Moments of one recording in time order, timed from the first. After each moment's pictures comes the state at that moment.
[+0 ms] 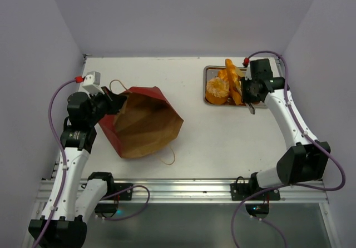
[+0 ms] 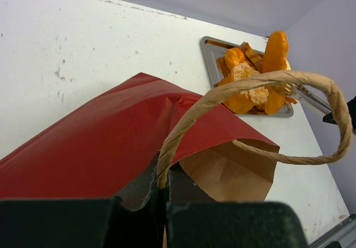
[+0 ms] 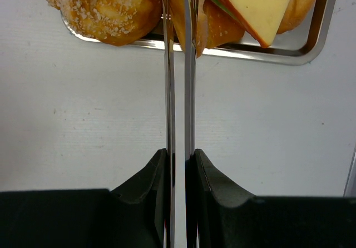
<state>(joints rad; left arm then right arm) -0.03 0.80 0.84 -0.30 0.36 -0.44 0.13 1.44 1.37 -0.88 0.09 0.05</state>
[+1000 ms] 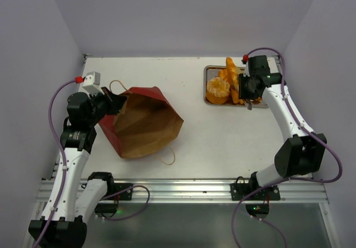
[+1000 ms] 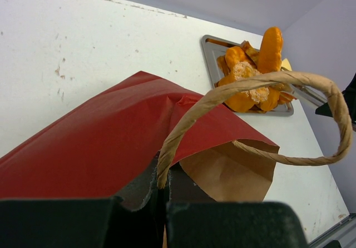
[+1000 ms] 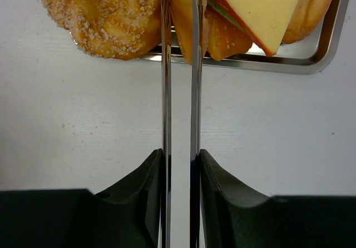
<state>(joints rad) -0.03 0.79 0.84 -0.31 0.36 -0.44 0.13 1.52 1.41 -0.86 0.08 0.10</state>
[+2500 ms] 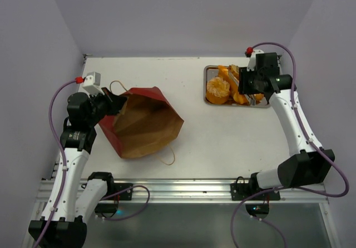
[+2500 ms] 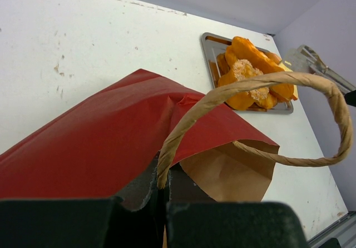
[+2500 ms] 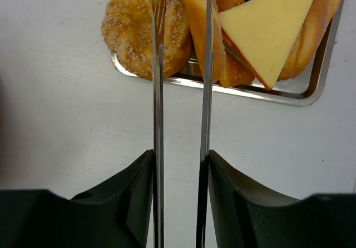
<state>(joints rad) -0.03 0.79 0.84 -0.32 0.37 -0.44 0.13 1.41 1.45 -0.84 0.01 0.04</state>
